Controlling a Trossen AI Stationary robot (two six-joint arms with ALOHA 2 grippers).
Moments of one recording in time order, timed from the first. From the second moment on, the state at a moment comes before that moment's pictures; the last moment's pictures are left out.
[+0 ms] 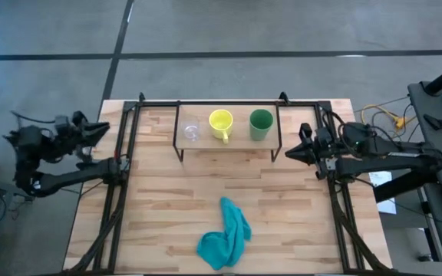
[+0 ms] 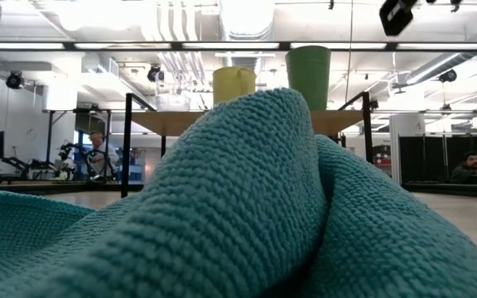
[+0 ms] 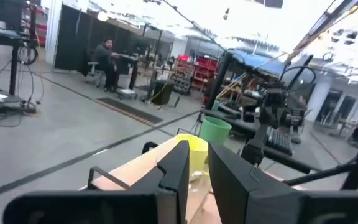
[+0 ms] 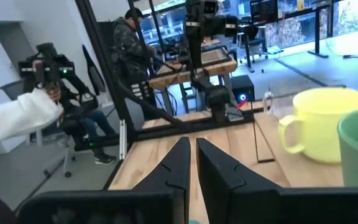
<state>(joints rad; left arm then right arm) 0.25 0.03 0.88 -0.79 -0.19 -0.25 -0.06 0.55 0.60 -0.06 -0.22 0.24</state>
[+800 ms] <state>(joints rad) 0.25 0.04 0.80 -0.76 -0.19 -0.28 -0.06 0.31 0.16 0.28 -0.22 0.34</state>
